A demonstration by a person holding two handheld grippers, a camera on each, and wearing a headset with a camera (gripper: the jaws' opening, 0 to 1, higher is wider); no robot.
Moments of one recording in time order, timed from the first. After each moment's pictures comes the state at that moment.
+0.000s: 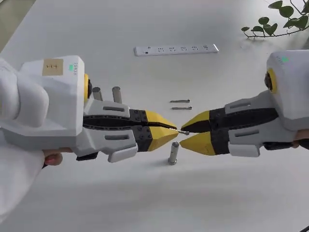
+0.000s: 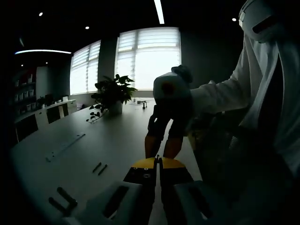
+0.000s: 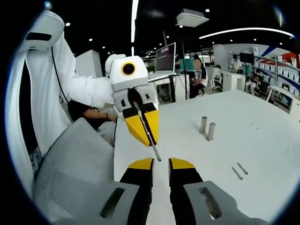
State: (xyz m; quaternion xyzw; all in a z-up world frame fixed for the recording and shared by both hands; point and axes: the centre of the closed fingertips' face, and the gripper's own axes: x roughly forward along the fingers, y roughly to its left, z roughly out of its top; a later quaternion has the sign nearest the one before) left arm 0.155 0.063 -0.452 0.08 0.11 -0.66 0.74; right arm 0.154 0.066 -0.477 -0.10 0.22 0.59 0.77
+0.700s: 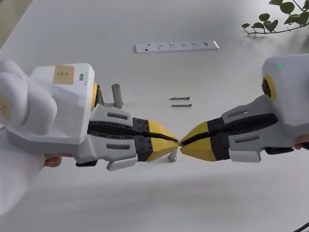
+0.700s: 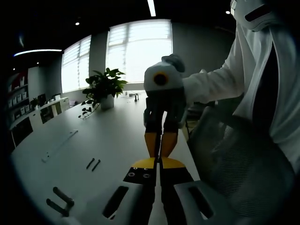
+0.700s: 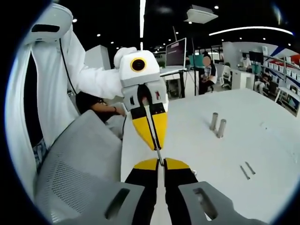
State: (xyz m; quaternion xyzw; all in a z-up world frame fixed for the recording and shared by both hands) left arm 0.140 0.062 -0.469 0.12 0.13 -0.68 0.71; right arm 0.136 0.069 -0.488 -0.12 0.23 0.63 0.74
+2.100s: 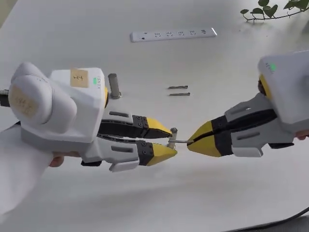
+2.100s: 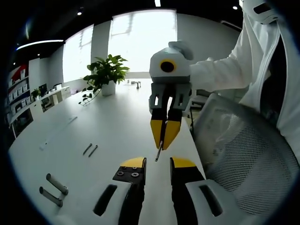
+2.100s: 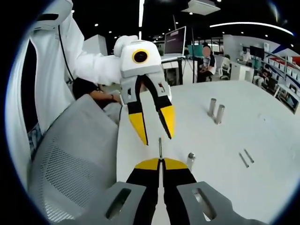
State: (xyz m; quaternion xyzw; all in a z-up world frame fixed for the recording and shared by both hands) left arm 0.145 0.064 -0.506 0.14 0.18 -0.66 0.72; right arm 0.140 0.047 -0.518 -0.16 0.26 0.61 0.73
